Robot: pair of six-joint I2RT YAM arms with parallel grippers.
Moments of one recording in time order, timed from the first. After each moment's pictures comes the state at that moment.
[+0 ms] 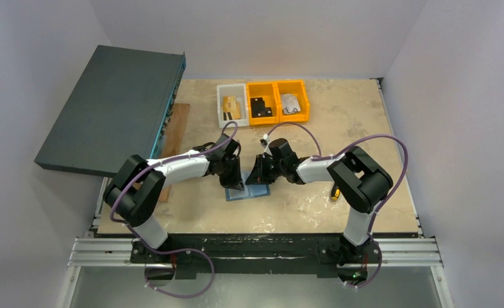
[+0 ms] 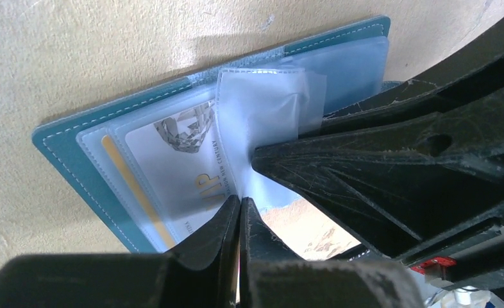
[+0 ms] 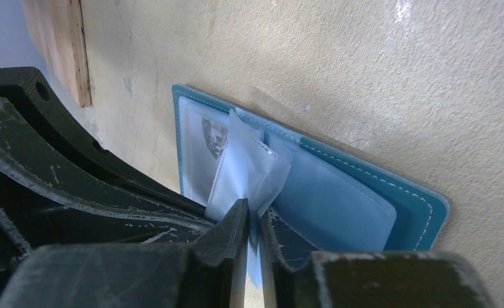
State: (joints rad) left arm -0.65 1.66 0.92 -0.39 0.23 -0.76; right arm 0.68 1.83 0.81 0.25 -0.42 0.77
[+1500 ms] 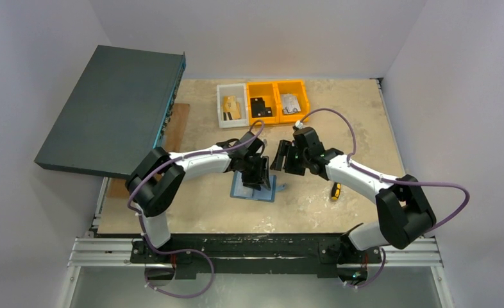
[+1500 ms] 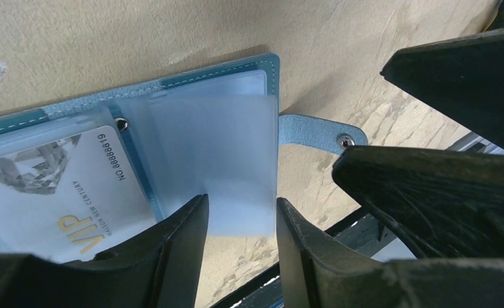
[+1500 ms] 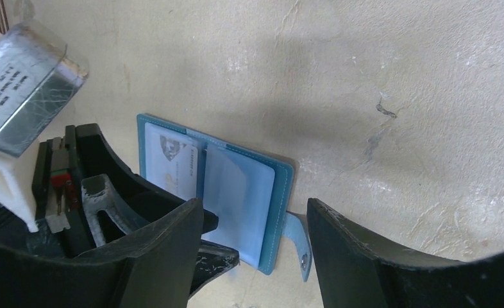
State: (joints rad) left arm -0.79 1.81 1.14 -0.39 0.30 -0.74; right arm 0.54 1.43 0.82 -0.24 -0.12 0.69
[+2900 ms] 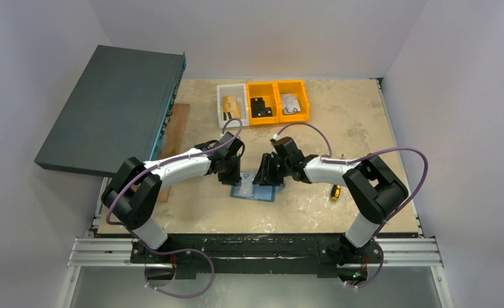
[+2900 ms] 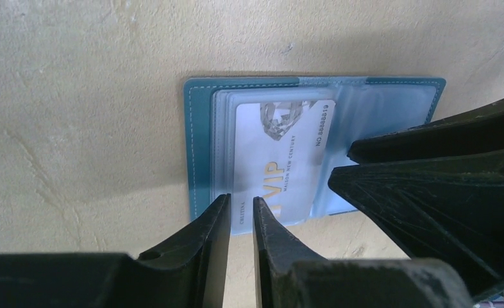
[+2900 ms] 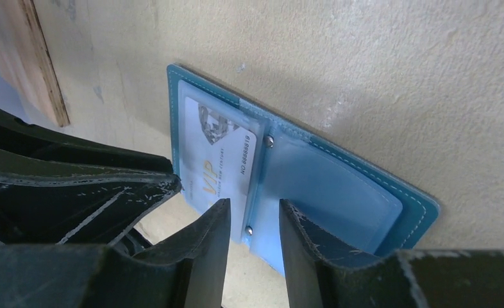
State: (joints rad) left arm -0.68 1.63 0.98 -0.50 0.05 -0.69; right arm 0.66 1.68 0.81 0.01 -0.31 0.82
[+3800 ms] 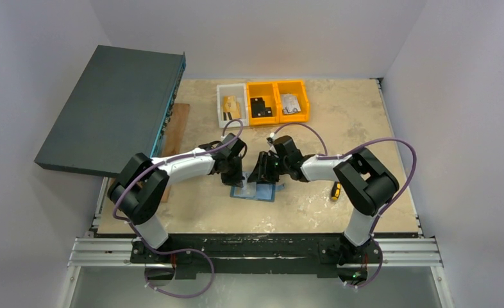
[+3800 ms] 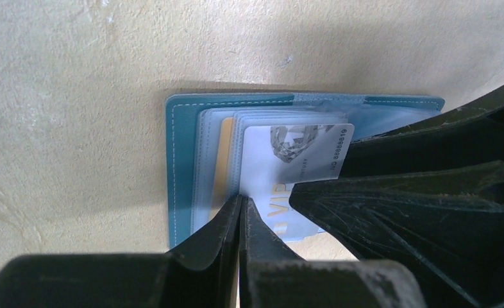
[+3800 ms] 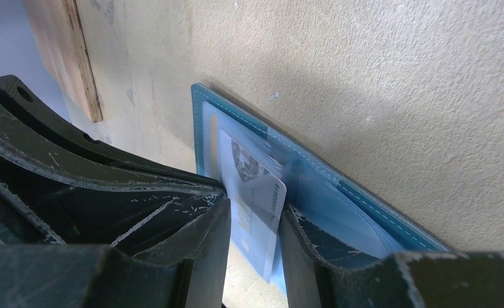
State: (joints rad) left arm -0.69 1.69 0.98 -0.45 0.07 -0.77; right arm 0.65 1.78 0.82 0.16 -0.43 0.85
